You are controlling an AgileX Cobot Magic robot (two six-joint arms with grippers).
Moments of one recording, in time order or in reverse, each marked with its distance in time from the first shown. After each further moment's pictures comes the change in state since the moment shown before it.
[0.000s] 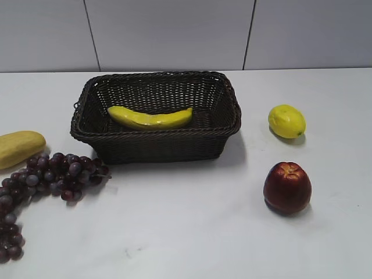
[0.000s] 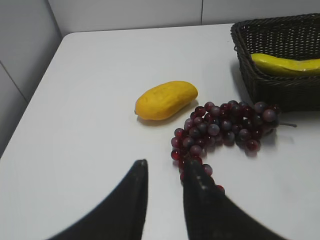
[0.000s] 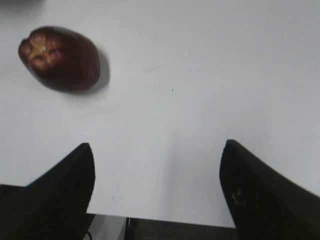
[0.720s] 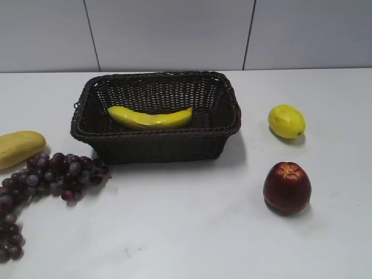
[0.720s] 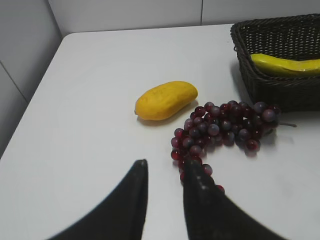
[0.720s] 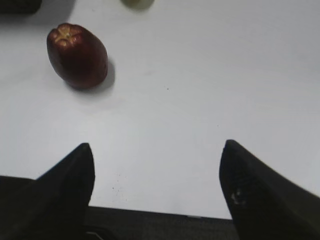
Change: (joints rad) left arm 0.000 0.000 0.000 0.000 0.000 0.000; right arm 0.000 -0.732 0.263 -0.001 0.076 -0.001
